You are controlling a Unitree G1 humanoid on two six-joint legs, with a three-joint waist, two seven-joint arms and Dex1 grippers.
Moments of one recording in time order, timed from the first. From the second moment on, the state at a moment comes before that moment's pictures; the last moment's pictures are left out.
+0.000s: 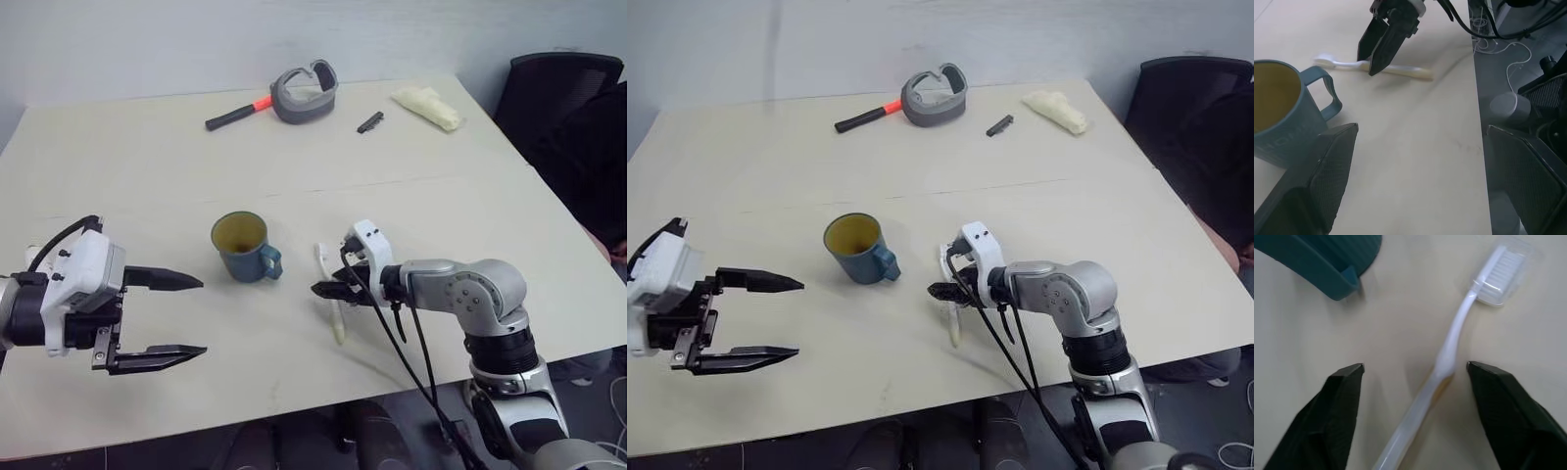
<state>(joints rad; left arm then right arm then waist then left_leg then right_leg) 0.09 1.16 0.62 -0.59 -0.84 0.72 -1.17 -0.64 -0.31 0.11 -0.21 0.67 1.38 0.31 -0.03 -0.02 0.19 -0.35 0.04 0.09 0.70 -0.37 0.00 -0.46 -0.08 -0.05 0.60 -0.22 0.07</state>
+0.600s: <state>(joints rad) 0.04 1.13 0.61 -0.54 -0.84 0.74 -1.13 -0.73 -0.30 0.00 -0.19 0.58 1.26 0.28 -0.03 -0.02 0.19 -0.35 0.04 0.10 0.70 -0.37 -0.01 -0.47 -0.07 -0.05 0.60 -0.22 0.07</state>
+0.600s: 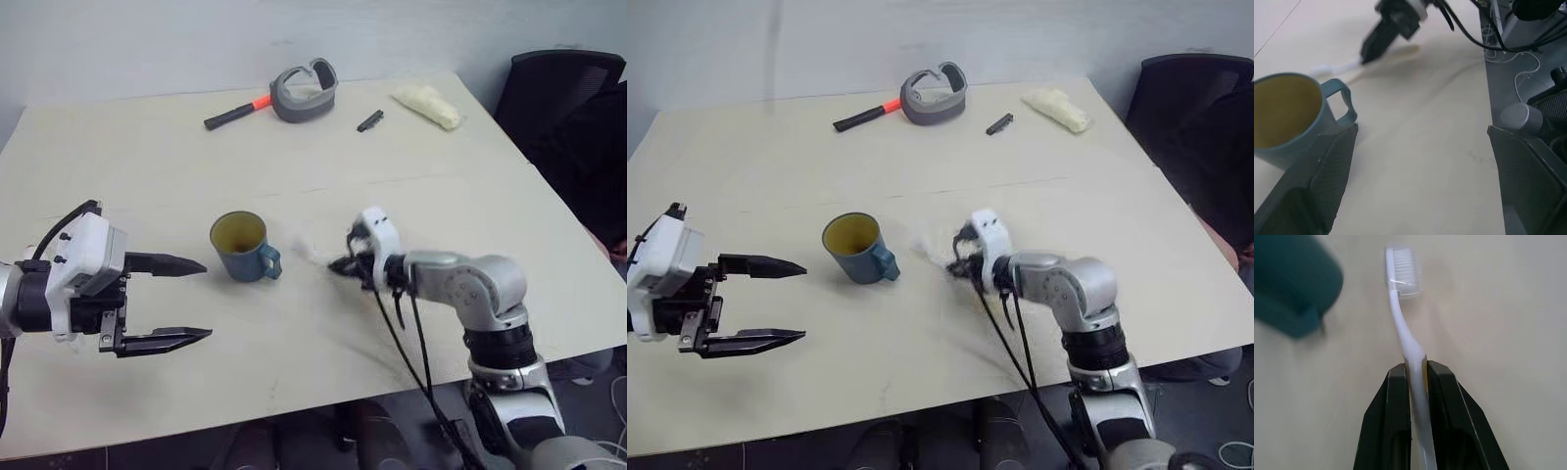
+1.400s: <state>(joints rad) 0.07 1.04 0.84 -0.53 -0.94 0.89 -0.94 -1.00 0.20 0.04 0.30 0.51 0.48 0.39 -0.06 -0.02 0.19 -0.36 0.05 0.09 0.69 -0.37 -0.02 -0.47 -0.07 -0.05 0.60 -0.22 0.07</state>
